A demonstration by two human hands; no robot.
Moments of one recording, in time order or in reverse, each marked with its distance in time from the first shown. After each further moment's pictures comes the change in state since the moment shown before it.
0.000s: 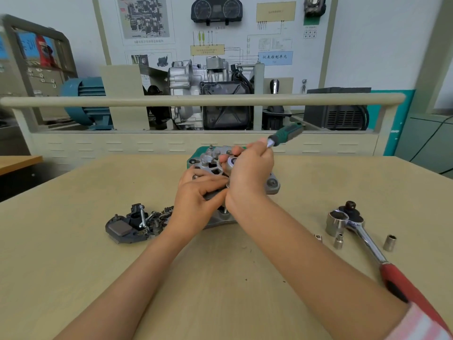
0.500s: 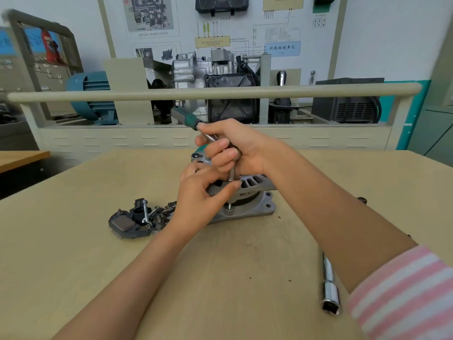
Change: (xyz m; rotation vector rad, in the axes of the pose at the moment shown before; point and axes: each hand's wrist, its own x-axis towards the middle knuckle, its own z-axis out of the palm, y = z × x) left_hand 0.002 0.002 0.003 0.040 0.005 -0.058; right_hand 0.033 -0.032 0.012 -0.517 -0.769 0.704
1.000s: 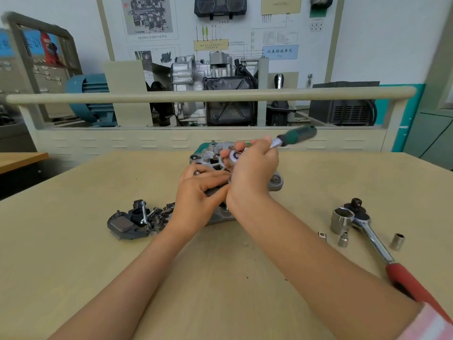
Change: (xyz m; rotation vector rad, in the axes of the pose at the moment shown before) left_hand -0.002 -0.002 -0.002 -0.053 0.017 0.005; right_hand -0.003 0.041 0.027 0.543 0.775 -0.700
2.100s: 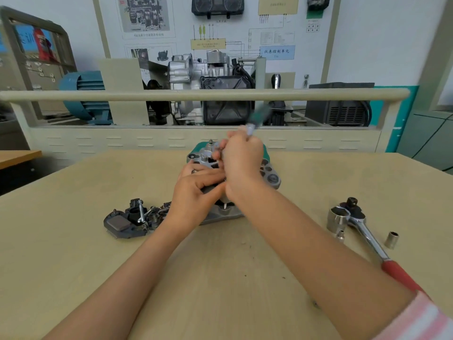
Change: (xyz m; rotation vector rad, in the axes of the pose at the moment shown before) left_hand 0.001 -0.001 -0.002 -0.012 -0.044 -0.034; right_hand 0.003 -0.008 0.008 -0.358 -0.119 0.117
